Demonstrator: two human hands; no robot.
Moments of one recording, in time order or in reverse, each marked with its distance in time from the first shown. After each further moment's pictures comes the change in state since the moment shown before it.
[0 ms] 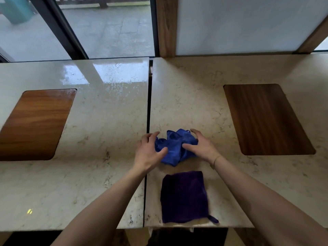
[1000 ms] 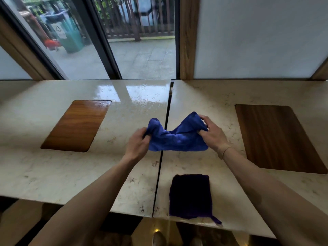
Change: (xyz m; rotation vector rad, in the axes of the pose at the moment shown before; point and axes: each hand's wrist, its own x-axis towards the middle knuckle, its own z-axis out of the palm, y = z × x) left_hand -0.057 0.021 -0.099 -0.265 0.319 0.017; right_hand -0.050 -0.074 -0.046 0.055 0.181 -0.360
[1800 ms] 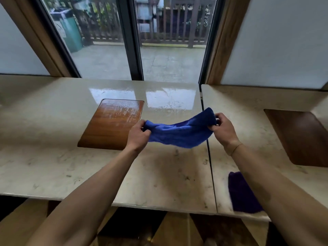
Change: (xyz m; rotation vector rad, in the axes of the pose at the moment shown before) left_hand 0.029 -0.131 -0.205 -0.227 0.010 -0.018; right_hand -0.024 -0.148 0.163 0.180 0.201 0.027
